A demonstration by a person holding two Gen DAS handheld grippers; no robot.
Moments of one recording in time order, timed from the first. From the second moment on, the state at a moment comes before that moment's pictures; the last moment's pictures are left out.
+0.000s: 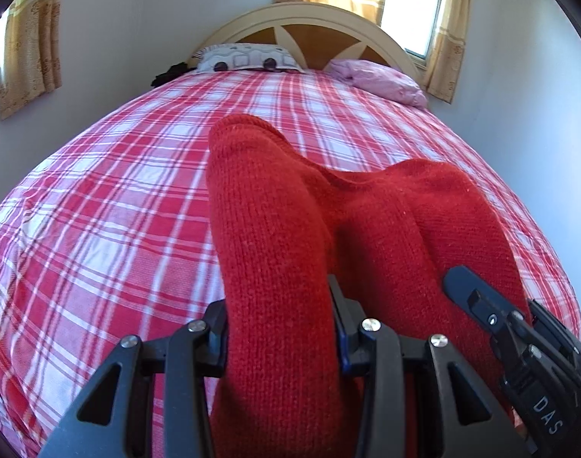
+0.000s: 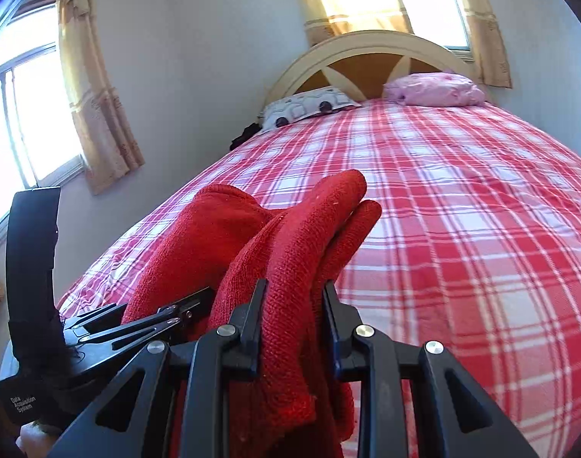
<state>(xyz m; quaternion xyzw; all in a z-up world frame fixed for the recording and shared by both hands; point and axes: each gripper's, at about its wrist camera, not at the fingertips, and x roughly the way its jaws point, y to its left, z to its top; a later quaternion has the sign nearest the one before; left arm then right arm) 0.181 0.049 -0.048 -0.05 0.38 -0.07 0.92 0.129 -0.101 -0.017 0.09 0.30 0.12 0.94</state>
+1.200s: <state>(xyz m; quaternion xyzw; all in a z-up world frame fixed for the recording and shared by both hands) 0.292 0.090 -0.093 -0.03 0.40 -0.02 0.92 0.264 -0.085 -0.103 0.18 0.39 0.11 0.90</state>
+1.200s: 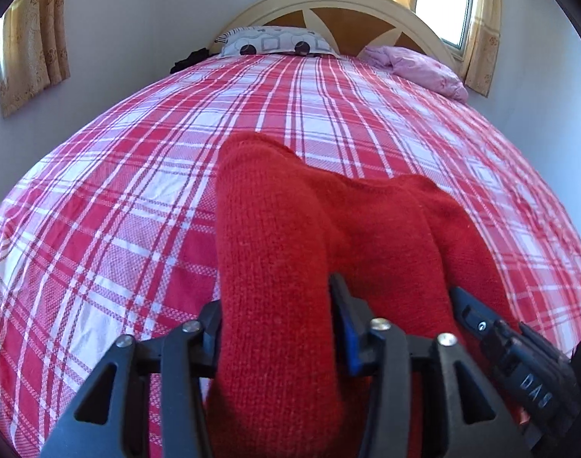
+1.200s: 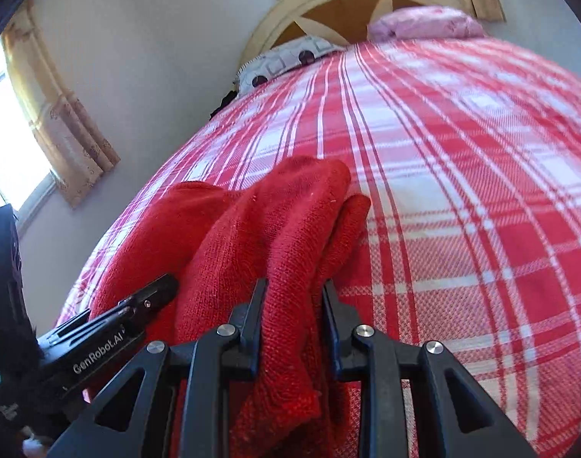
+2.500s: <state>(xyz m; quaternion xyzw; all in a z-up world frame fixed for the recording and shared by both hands) 0.202 0.146 -0.106 -0.17 0.46 -0.04 0.87 0.178 -0.102 -0.112 0.18 0.45 0.21 0.85</state>
